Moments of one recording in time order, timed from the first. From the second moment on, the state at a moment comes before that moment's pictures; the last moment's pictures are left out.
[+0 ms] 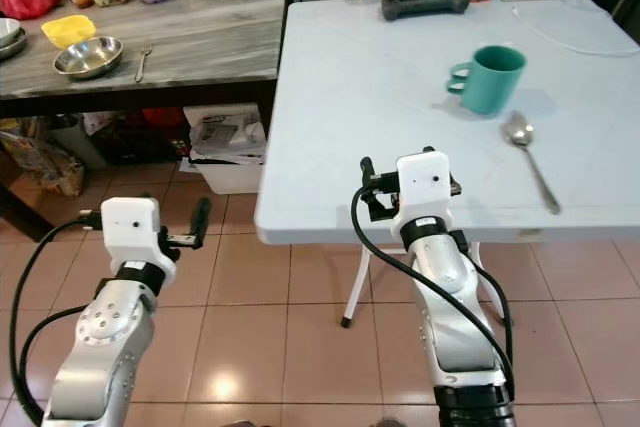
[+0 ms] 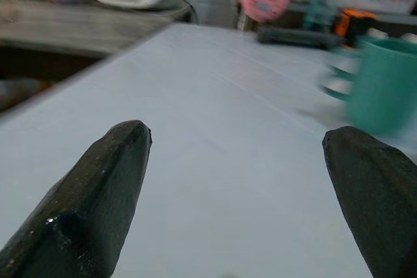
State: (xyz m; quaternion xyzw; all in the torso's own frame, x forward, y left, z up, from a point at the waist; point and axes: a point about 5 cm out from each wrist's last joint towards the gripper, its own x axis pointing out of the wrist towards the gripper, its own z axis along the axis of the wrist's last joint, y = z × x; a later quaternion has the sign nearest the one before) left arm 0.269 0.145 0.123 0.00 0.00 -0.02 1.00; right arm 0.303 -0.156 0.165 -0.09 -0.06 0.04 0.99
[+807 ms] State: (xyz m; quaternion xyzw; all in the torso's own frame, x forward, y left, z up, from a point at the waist) left arm 0.267 0.142 0.125 -0.01 -0.02 -0.04 1.00; right arm 0.302 -0.157 0.164 -0.09 -0.06 0.03 0.99
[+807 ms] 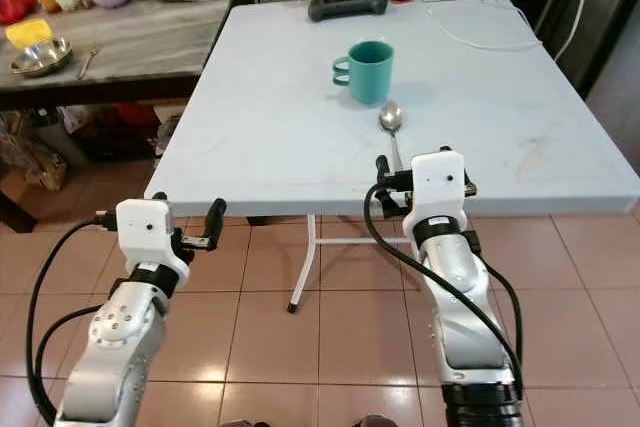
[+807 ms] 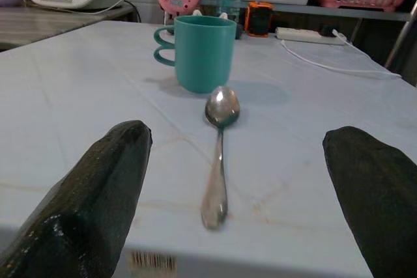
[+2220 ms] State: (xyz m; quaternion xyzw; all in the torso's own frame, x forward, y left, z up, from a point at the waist) left arm 0.261 0.125 0.124 -0.03 -0.01 -0.11 0.99; right arm 0.297 -0.154 0.153 -0.09 -0.04 0.02 1.00
